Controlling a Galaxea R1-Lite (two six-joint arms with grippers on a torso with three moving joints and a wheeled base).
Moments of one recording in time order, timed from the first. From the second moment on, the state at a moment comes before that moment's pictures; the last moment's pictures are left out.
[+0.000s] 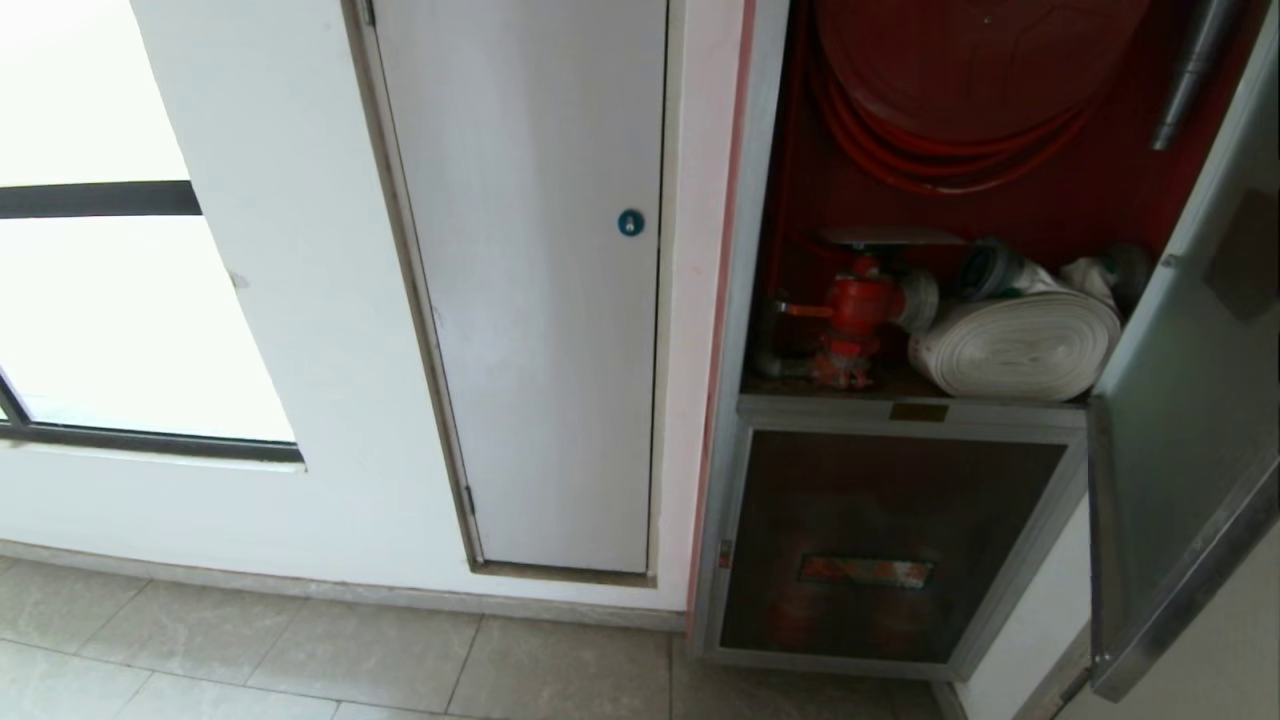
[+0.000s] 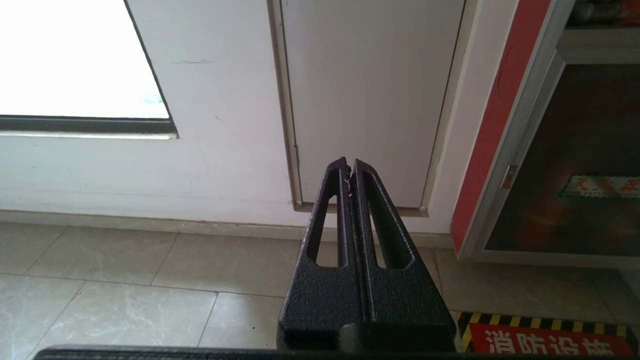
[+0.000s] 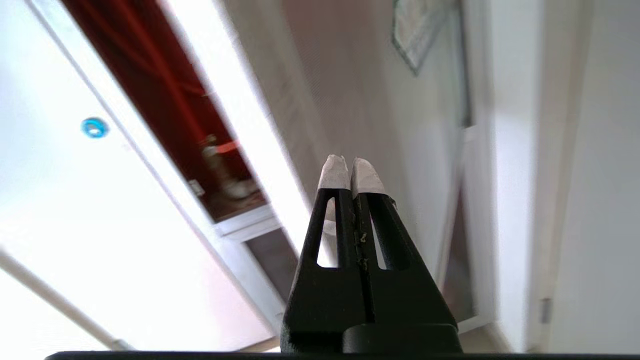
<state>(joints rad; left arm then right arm) 0.00 0.00 0.00 -0.02 -0.02 0.02 -0.43 0.87 -0.54 -0.43 0.10 0.34</state>
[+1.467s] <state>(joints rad) 0.00 0.00 0.00 -0.02 -0.01 0.02 -0.12 1.65 -1.13 -0.52 0.47 0.37</state>
